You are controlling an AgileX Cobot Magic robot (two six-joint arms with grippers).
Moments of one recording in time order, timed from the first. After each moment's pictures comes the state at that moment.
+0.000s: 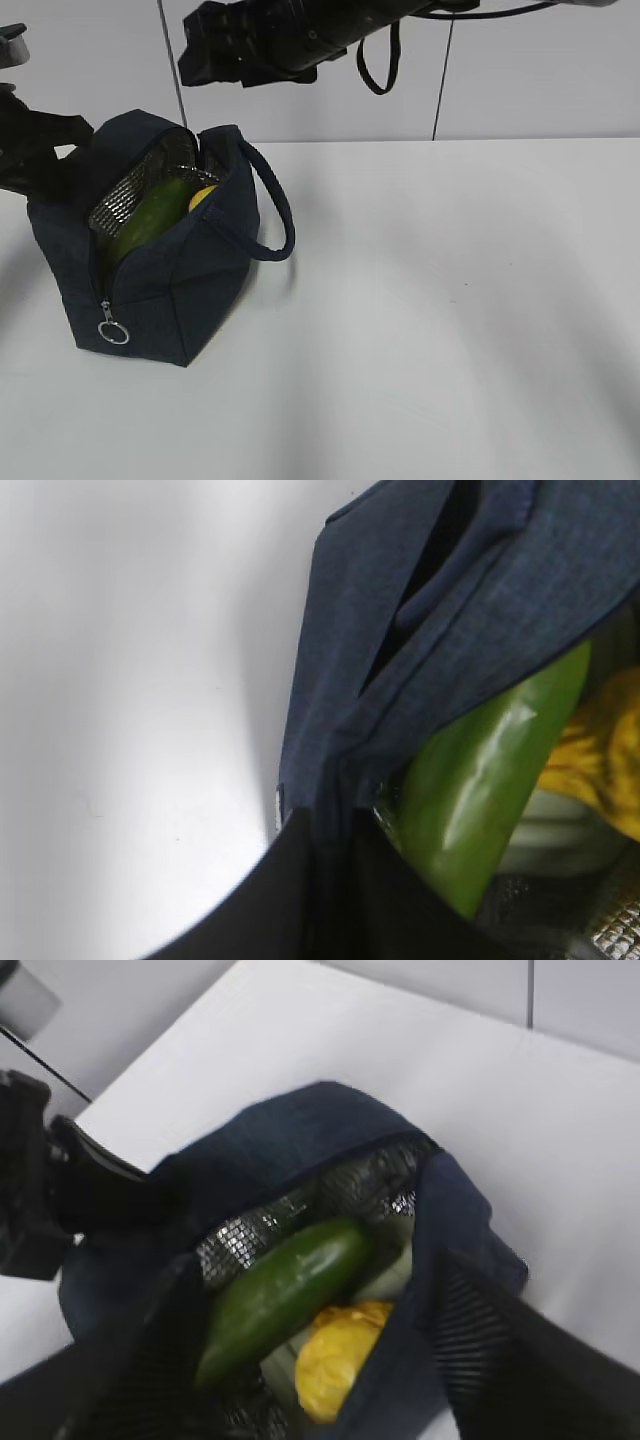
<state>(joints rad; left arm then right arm) -0.06 1.67 -1.28 -0.20 0.85 0.02 0.51 1.96 -1.77 0.69 0.59 -0.47</state>
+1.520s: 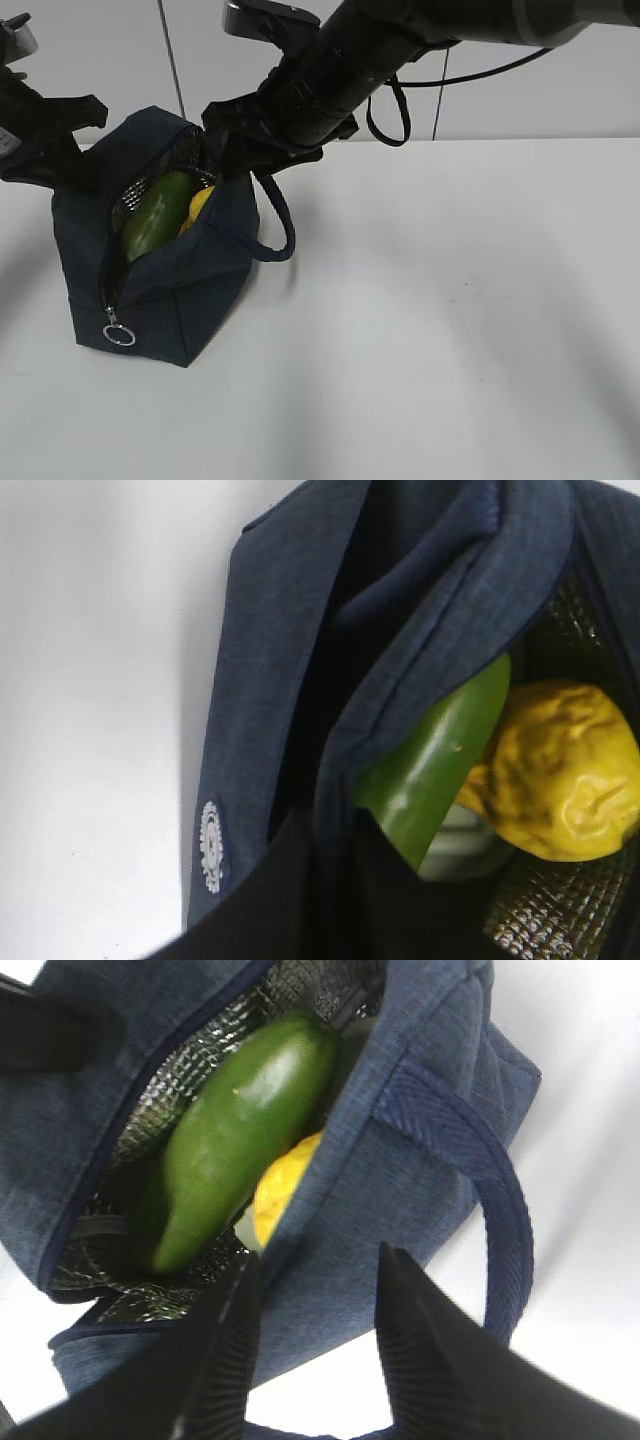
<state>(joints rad) -0.06 1.67 -1.28 -0.37 0.85 0.07 0.52 2.03 -1.77 0.52 0.81 -0.26</state>
